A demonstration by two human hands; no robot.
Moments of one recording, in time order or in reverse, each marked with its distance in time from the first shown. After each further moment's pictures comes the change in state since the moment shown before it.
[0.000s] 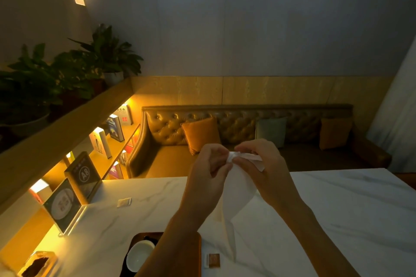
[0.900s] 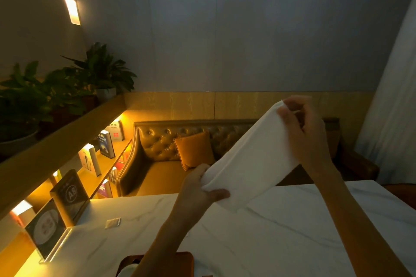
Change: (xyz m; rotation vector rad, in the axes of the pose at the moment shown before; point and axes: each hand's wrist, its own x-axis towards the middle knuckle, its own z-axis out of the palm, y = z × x) left_hand 0.014 -0.009 -0.001 -0.003 -0.102 -0.275; right_hand 0.078 0.013 -0.093 -0.003 0.238 0.055
